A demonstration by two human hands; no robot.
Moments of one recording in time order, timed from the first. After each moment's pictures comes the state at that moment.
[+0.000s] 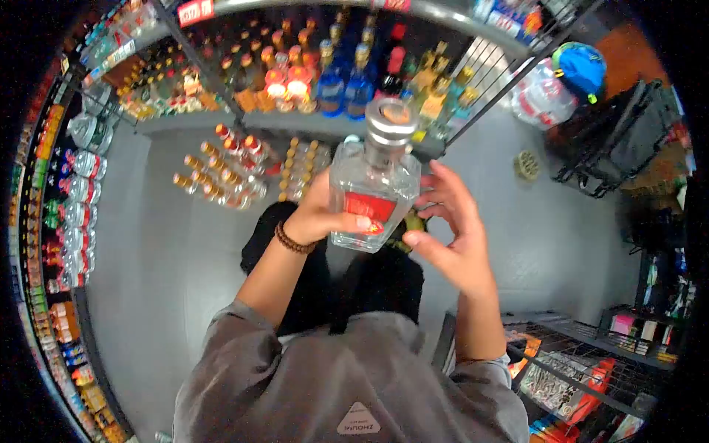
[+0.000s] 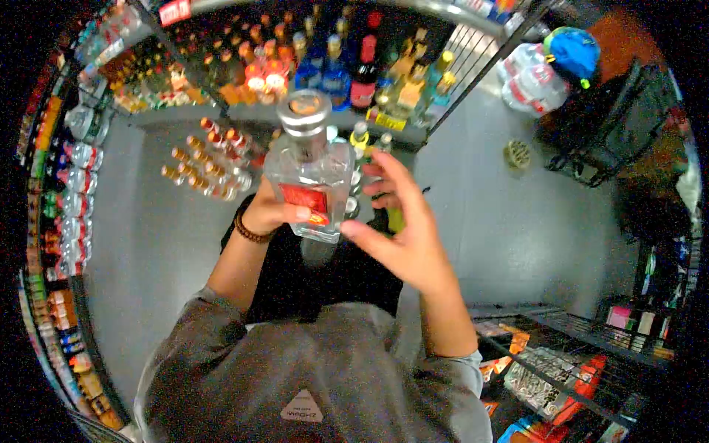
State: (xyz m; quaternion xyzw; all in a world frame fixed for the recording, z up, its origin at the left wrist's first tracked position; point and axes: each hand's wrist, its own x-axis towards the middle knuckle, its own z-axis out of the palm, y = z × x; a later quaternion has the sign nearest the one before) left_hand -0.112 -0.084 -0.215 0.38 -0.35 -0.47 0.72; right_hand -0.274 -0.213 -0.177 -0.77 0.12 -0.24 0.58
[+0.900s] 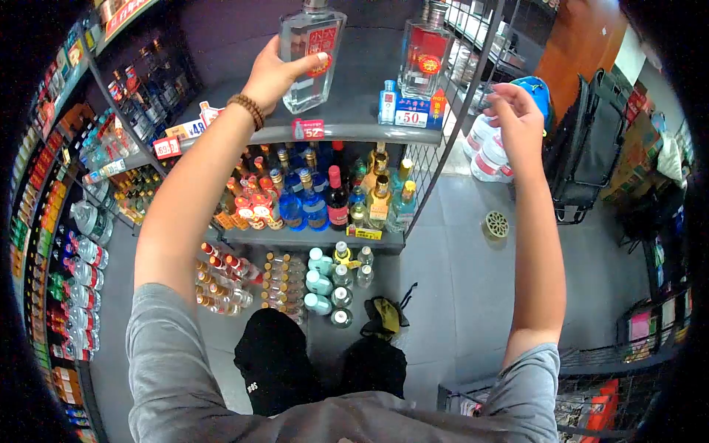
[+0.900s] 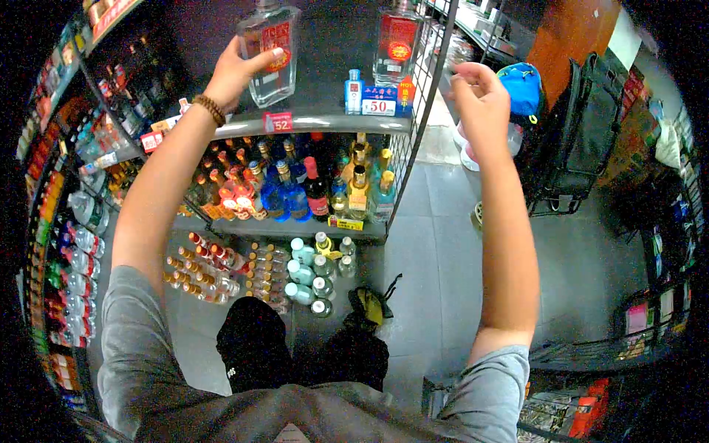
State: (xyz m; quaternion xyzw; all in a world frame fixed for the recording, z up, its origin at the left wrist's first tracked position) left_hand 0.065 -0.315 -0.020 0.63 -0.50 0.00 0.60; right_hand -0.232 -0.493 -0.041 -0.72 0.16 -0.54 0.40
